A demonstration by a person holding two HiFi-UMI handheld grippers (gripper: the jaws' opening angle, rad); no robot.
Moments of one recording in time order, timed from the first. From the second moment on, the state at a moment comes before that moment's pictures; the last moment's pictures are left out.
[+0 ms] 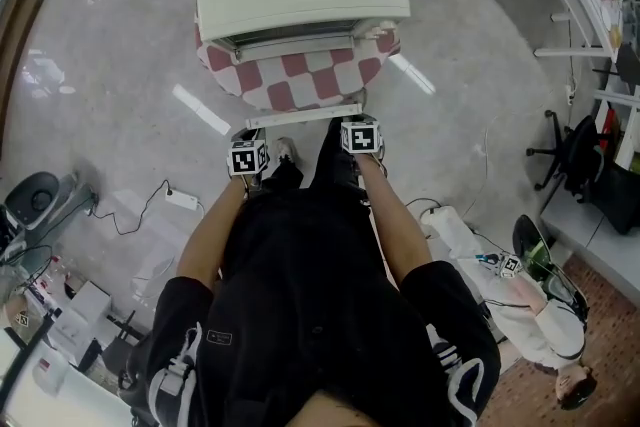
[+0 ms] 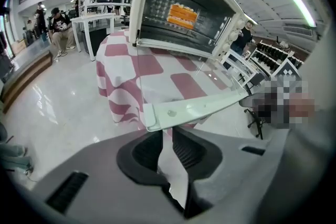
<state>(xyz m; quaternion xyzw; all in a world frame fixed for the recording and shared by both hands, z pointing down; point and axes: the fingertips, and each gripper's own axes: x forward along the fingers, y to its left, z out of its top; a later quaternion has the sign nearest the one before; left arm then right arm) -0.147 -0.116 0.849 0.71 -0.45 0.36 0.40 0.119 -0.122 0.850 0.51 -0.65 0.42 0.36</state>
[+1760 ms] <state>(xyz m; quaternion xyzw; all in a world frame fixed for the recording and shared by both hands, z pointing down) -0.121 -0.131 0.711 0.82 -0.38 0.32 0.27 0.106 -0.139 0.709 0.53 -0.72 0.35 0.28</state>
